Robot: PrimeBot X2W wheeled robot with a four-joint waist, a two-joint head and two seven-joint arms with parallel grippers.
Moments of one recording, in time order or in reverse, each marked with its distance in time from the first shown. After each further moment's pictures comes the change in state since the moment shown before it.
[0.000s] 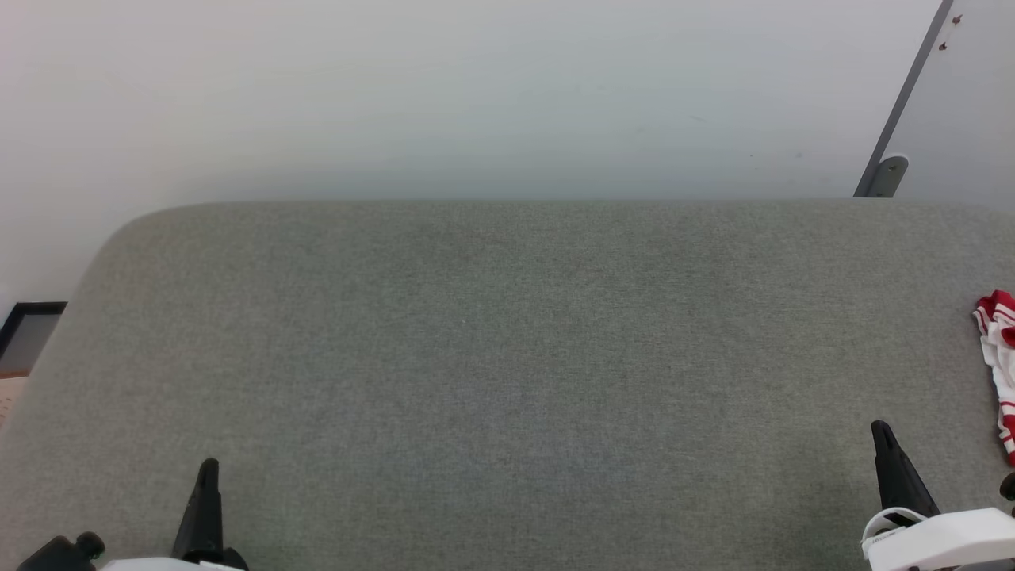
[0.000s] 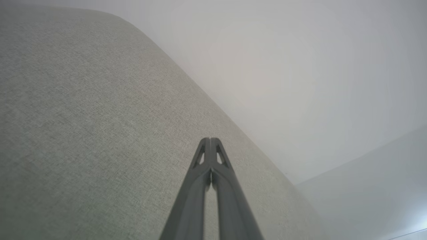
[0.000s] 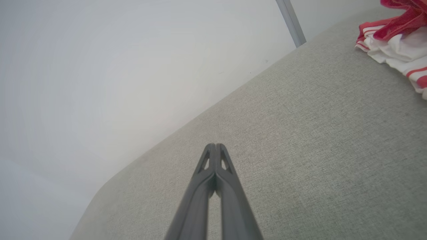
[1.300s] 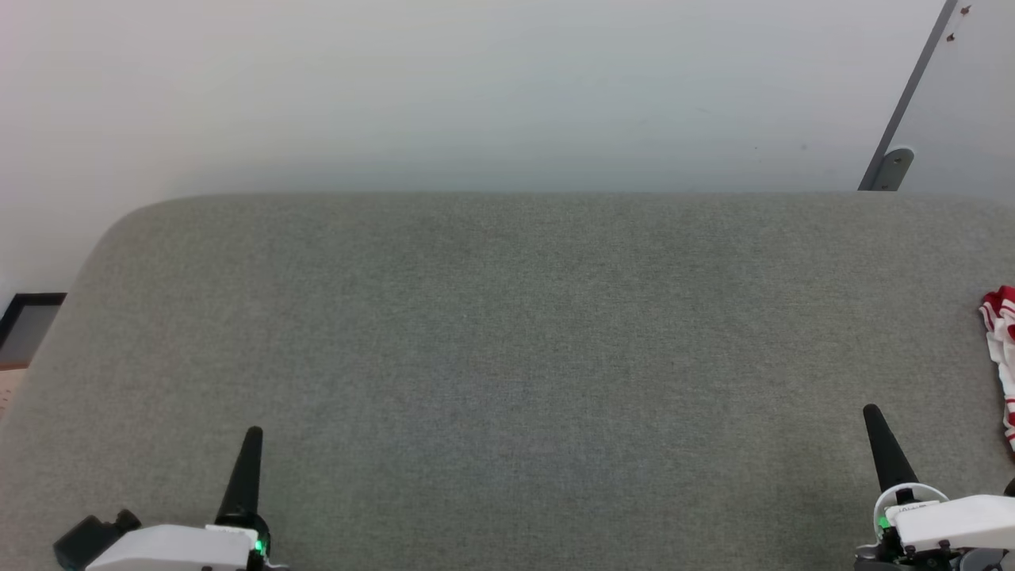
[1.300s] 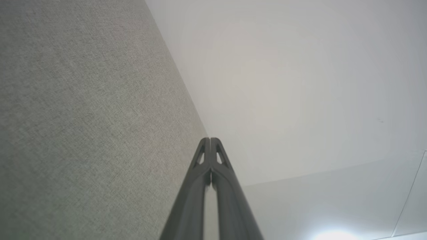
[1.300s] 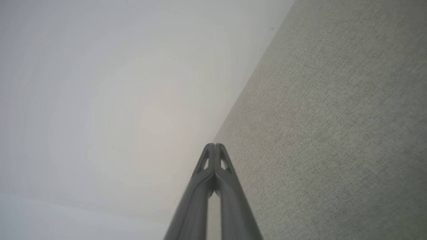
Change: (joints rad) left arm -0.078 -0.068 -0.007 0.017 -0.348 0.000 0.114; right arm -0.036 0.055 -0.045 -0.007 0.433 0.000 0.111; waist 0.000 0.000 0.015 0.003
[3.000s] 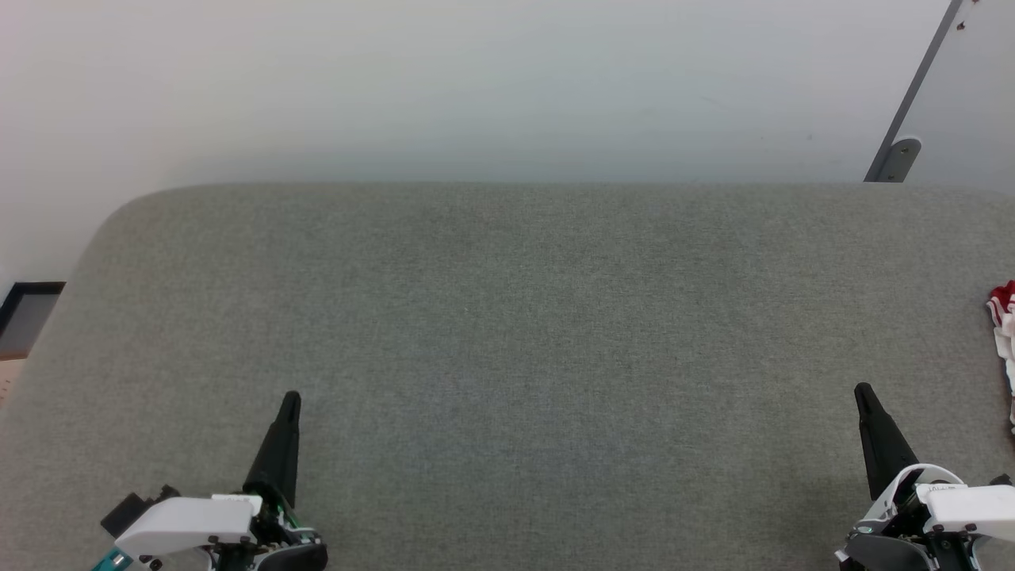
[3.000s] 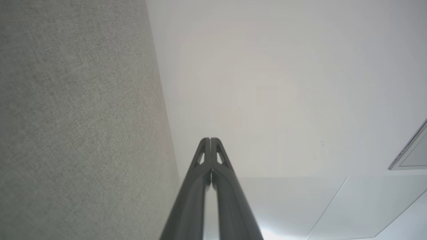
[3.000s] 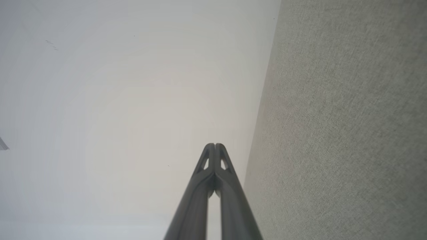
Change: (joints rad) left arm -0.068 -0.059 -0.008 0.013 -0.298 0.000 0.096; right arm -0.035 0.046 -0.038 -0.006 0.372 0.000 0.096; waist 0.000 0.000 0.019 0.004
